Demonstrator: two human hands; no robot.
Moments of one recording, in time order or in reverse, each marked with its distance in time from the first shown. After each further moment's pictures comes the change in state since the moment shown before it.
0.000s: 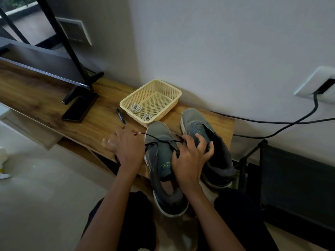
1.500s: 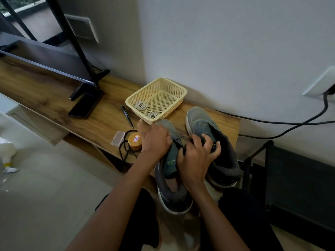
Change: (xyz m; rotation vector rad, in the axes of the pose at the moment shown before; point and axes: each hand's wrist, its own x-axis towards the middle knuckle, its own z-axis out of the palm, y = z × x) left_hand -0.003 0.034 0.012 0.159 -0.322 0.468; right_hand 0.000 0.000 0.000 -0.044 0.027 0.022
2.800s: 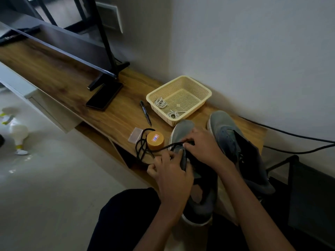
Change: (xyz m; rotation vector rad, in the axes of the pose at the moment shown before) left_hand -0.083 0.005 0.039 -0.220 0.274 -0.359; right_hand 0.068 -0.028 0.013 0.216 -0.799 -0.311
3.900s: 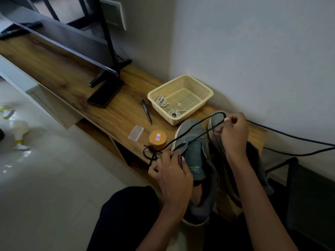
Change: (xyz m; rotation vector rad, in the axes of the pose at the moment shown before) left_hand -0.006 0.007 0.006 -0.185 0.126 -0.081; right_hand -0.001 0.023 -0.031 0.636 0.685 0.436
